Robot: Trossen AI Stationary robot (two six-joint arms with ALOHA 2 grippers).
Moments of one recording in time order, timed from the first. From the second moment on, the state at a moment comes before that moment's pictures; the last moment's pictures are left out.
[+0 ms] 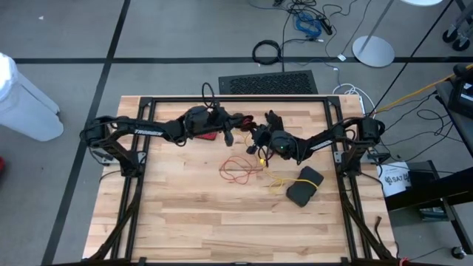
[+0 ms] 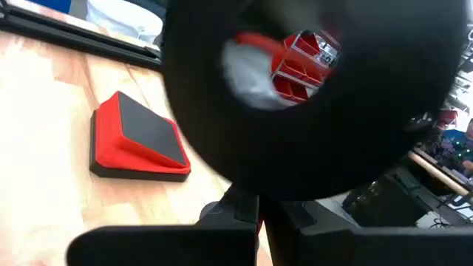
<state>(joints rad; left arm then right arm) 0.29 1.57 0.86 0.59 -0.02 -0.06 -0.13 1.76 0.65 1.02 0.60 -0.41</state>
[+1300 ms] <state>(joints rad) 0.26 1.38 0.86 0.15 0.08 0.23 -0.18 1.76 0.65 0.86 0.62 -0.35</state>
